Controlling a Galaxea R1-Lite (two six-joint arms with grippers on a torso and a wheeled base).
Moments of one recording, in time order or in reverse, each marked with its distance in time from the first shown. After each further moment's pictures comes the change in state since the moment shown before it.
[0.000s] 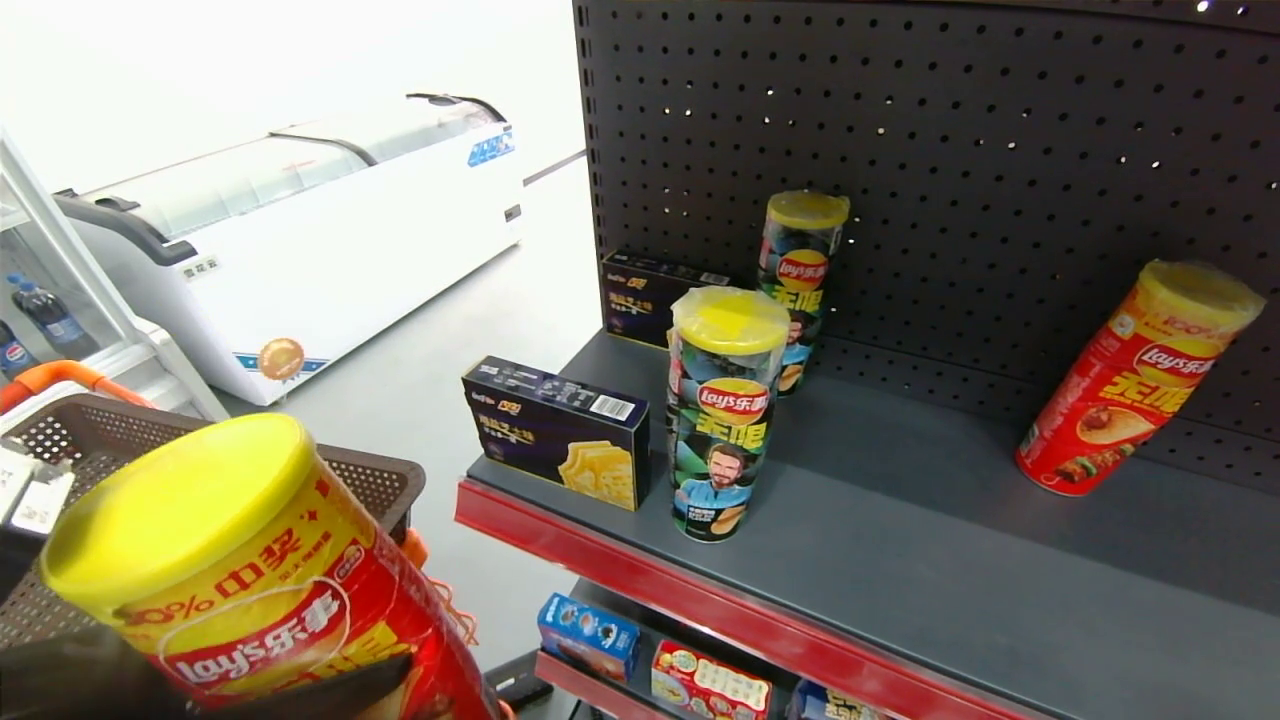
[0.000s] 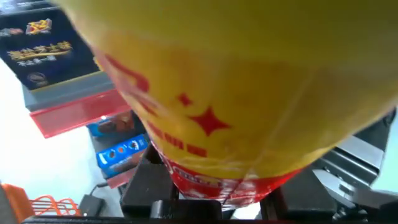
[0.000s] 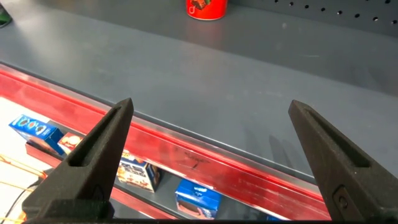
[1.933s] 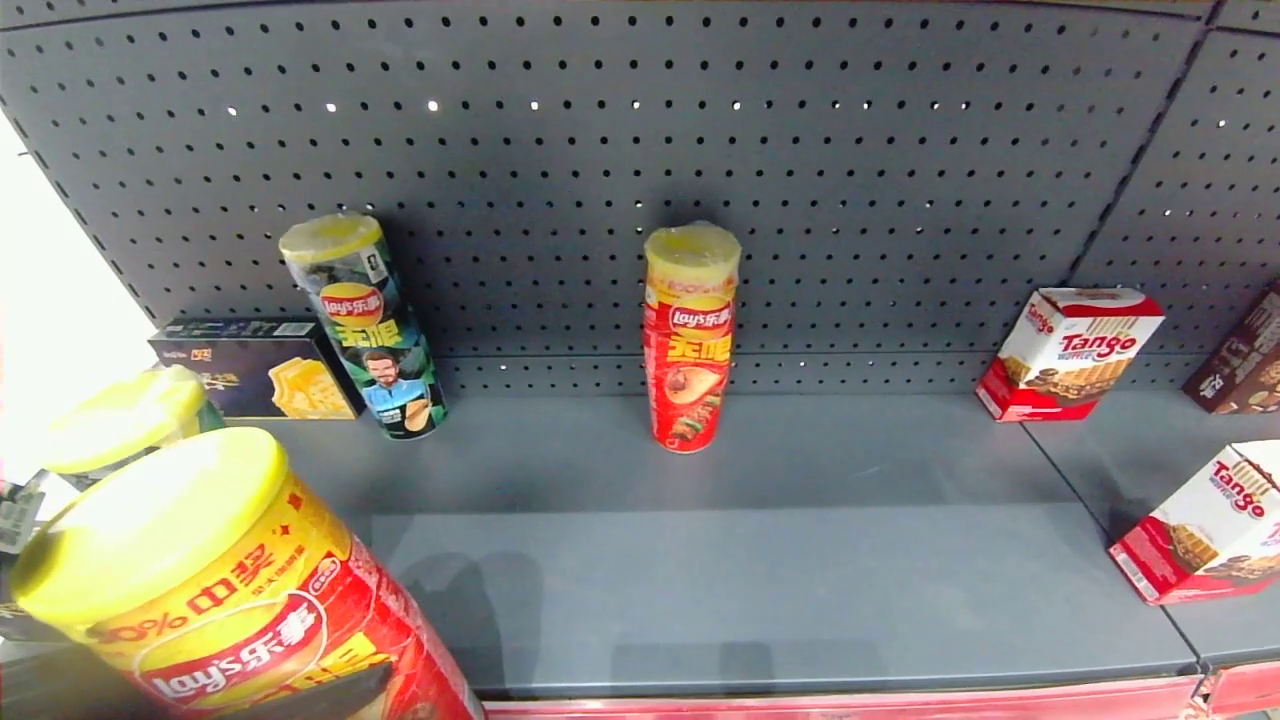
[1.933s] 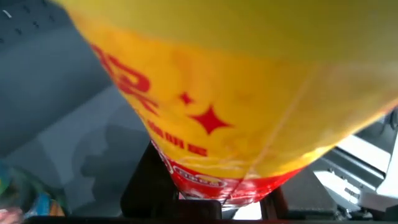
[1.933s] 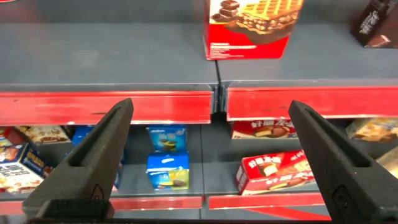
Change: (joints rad) left arm 0.027 -0.032 0.030 -0.011 0.000 -0.002; right arm 0.000 0.000 0.000 0.000 -0.001 0.000
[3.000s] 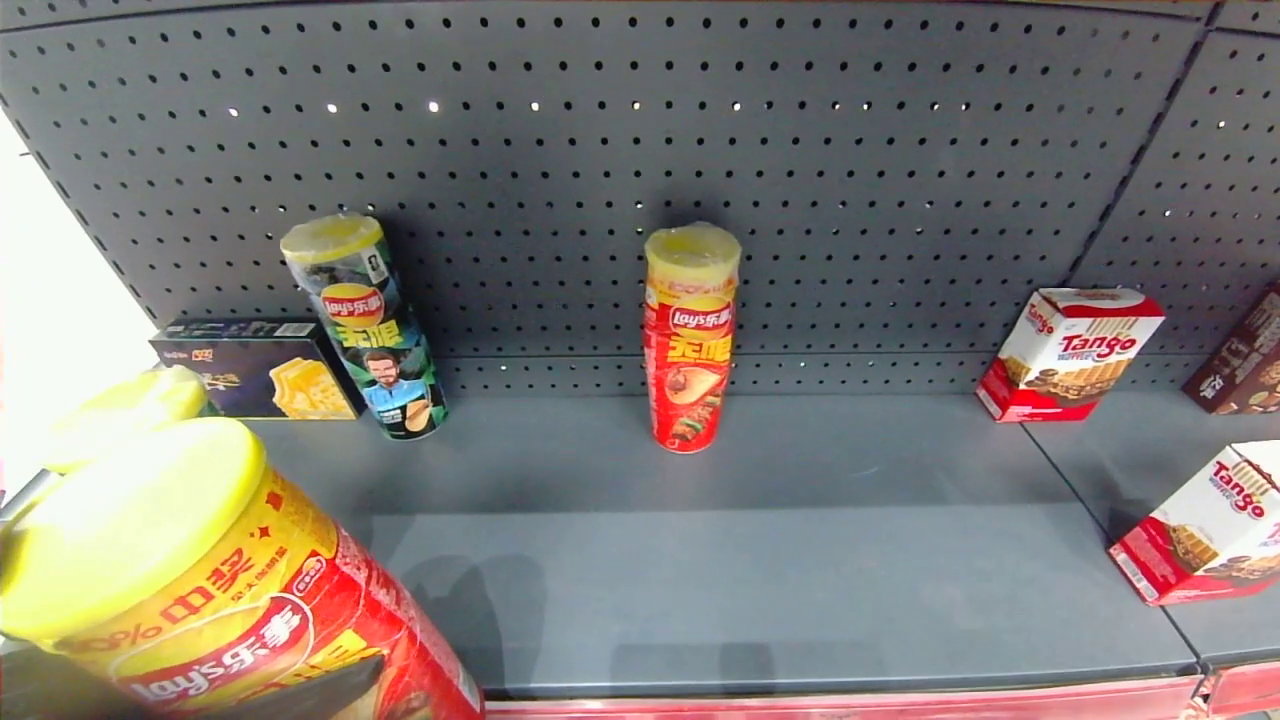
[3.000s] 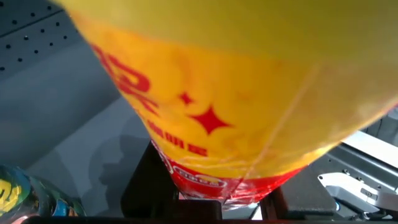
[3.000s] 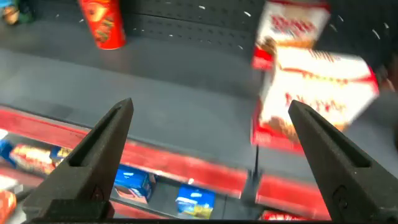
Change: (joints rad) left arm -0.008 -0.014 -0.009 -0.001 0.019 0.057; right arm 0.065 0.344 -0.363 -0.009 0.221 -0.069
